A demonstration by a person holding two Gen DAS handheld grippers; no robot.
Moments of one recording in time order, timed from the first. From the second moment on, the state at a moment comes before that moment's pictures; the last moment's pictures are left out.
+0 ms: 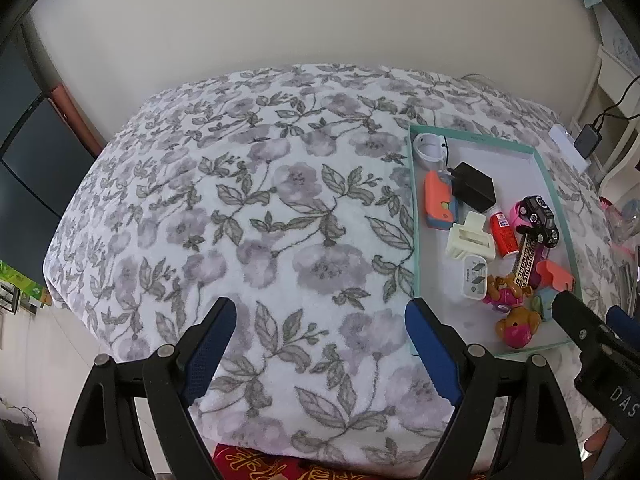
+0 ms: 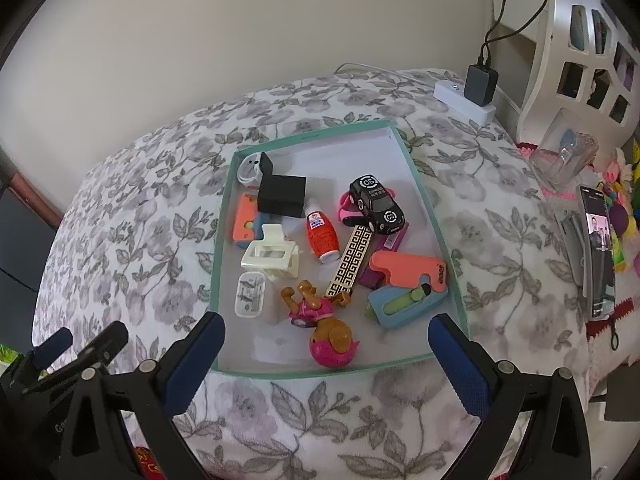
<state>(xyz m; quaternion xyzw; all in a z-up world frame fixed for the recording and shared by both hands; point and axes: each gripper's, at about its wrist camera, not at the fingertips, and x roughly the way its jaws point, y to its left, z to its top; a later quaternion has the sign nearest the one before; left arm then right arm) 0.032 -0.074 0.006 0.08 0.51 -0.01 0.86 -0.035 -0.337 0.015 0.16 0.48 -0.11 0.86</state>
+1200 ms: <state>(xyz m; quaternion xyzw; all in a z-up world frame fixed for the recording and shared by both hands) 0.024 -0.059 0.013 0.07 0.50 0.00 0.86 -0.054 -0.323 0.020 0.13 0.46 -0.11 0.87</state>
